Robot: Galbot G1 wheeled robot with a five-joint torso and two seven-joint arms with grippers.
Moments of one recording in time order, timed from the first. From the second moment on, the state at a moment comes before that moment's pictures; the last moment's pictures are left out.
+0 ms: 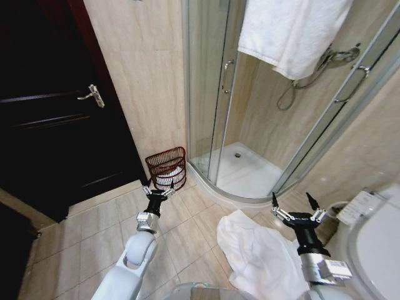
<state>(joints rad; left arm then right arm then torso) 1.42 -1.26 -0.35 -2.01 -0.14 -0.06 -0.24 -1.86 1.61 0.81 2.44 -0.04 0.07 -0.10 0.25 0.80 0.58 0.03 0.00</state>
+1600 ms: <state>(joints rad) 1.42 -1.26 -0.35 -2.04 -0.15 -0.06 -0.22 -1.85 1.61 0.81 2.45 -0.01 0.05 -0.05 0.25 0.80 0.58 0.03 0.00</state>
